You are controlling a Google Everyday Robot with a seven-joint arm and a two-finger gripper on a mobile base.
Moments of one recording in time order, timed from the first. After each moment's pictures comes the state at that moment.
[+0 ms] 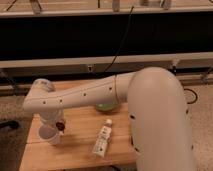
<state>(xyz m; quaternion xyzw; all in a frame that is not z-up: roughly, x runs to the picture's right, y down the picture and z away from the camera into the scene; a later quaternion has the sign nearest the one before) -0.238 0.180 0.716 -0.13 -0.28 -0.84 0.45</state>
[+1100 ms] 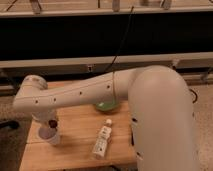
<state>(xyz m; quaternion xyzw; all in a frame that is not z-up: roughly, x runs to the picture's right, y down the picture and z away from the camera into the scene) -0.267 0.157 0.685 -0.09 -0.27 -0.85 0.45</state>
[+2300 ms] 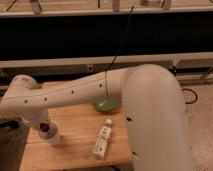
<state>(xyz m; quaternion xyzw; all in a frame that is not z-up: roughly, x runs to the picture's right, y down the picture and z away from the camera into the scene) -0.286 0.168 0.661 -0.08 -0.30 -0.85 0.42</state>
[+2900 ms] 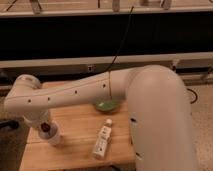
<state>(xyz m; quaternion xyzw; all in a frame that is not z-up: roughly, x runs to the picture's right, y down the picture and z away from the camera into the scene) -0.282 0.171 0.662 -0.08 -0.31 -0.85 0.43</state>
